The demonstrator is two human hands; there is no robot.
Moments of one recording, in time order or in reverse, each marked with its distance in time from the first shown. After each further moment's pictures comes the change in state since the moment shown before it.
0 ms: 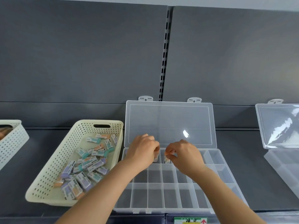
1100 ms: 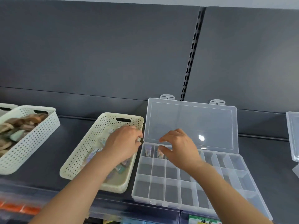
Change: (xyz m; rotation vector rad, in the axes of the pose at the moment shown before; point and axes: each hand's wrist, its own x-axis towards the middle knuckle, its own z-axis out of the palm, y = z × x) left_hand -0.063 -0.056 -0.066 0.024 0.036 -0.282; right_hand 0.018 -0.066 -0.002 0.107 0.067 -0.271
